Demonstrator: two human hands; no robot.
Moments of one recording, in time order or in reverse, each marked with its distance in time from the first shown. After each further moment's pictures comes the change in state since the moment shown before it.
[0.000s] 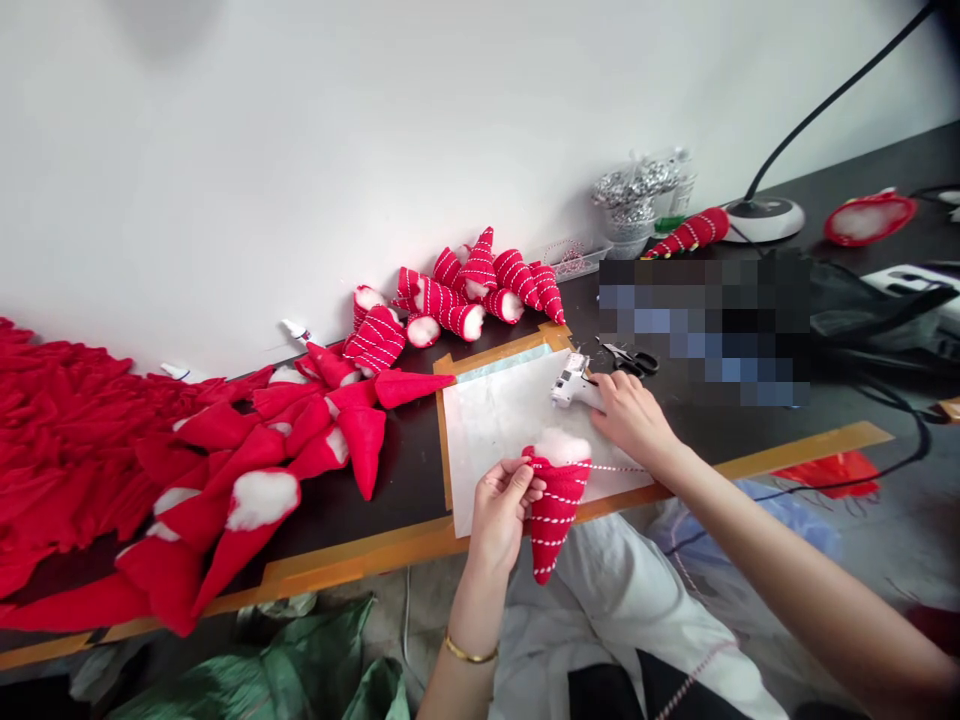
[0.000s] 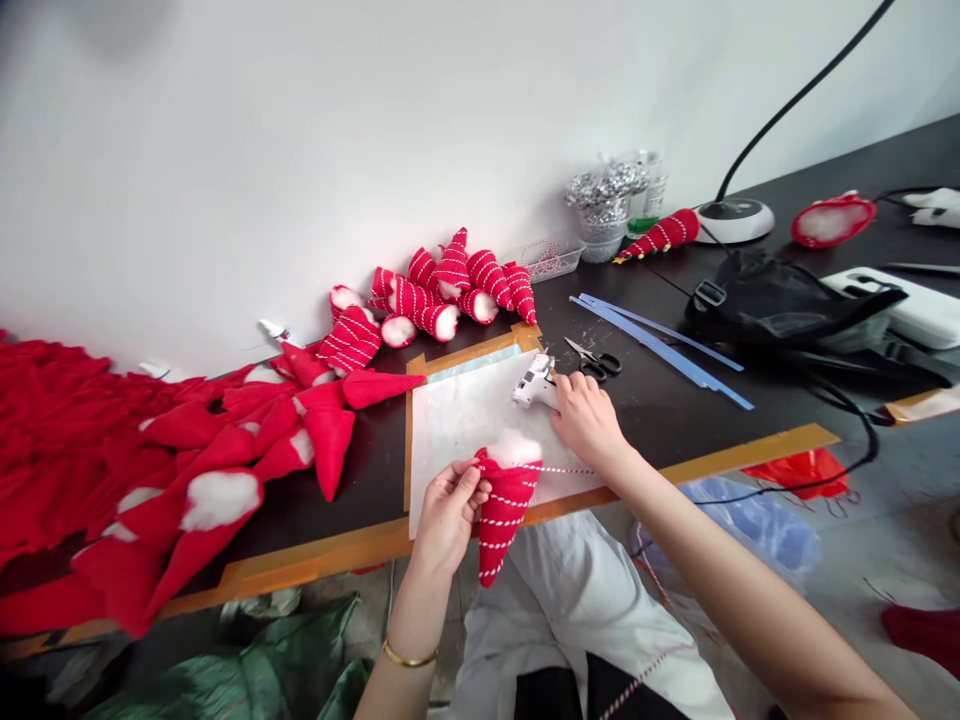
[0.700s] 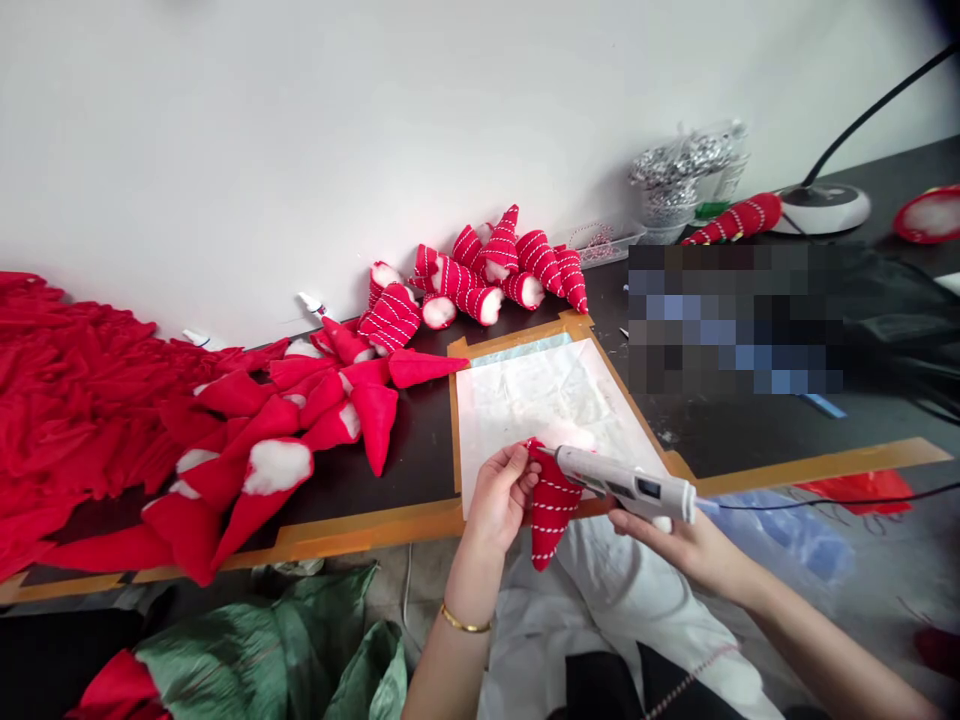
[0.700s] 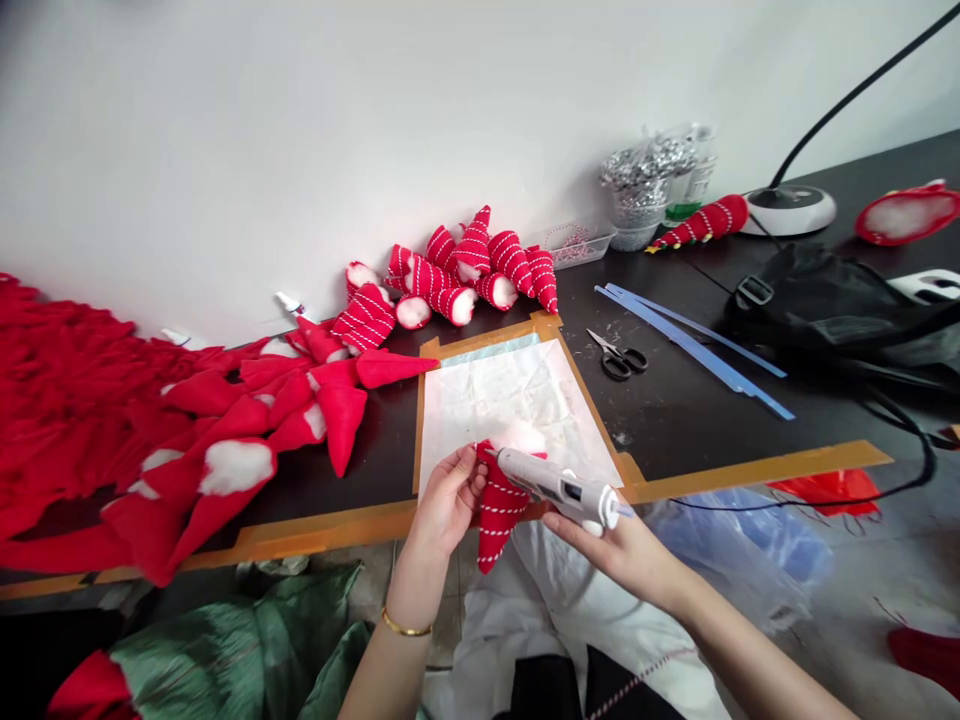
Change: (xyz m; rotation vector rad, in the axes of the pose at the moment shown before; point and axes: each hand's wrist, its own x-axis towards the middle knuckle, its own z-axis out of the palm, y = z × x) left_hand 0.006 0.010 -0.009 -0.162 0.003 -0.090; right_hand -0.116 -0.030 -0.038 0.935 -0.339 0.001
